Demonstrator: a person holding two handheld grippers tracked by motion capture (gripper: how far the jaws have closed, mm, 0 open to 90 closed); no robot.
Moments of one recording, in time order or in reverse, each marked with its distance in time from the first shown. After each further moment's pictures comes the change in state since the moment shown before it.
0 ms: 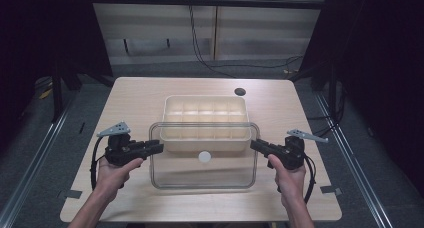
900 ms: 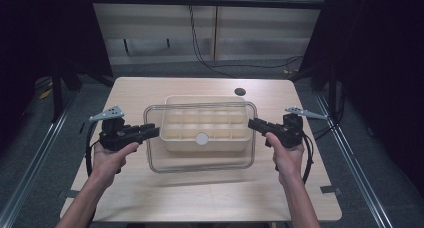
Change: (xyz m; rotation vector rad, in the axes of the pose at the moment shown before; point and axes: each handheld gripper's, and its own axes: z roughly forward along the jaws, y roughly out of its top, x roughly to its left) left arm 0.008 0.037 -0.010 -0.057 0.039 0.031; right arm 0.010 0.054 0.014 -0.035 0.006 -0.049
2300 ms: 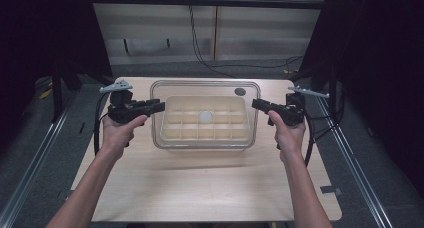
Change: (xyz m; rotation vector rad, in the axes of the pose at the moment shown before) left arm 0.018 0.054 0.029 -0.021 0.055 0.011; right arm -0.022 0.045 0.018 -0.022 -0.041 0.013
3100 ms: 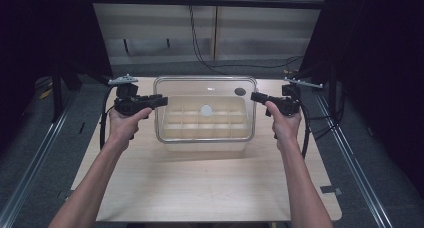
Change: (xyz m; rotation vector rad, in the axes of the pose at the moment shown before) left arm 0.021 0.006 0.023 0.031 0.024 -0.039; right arm -0.021 0.015 0.027 0.028 -0.022 0.021
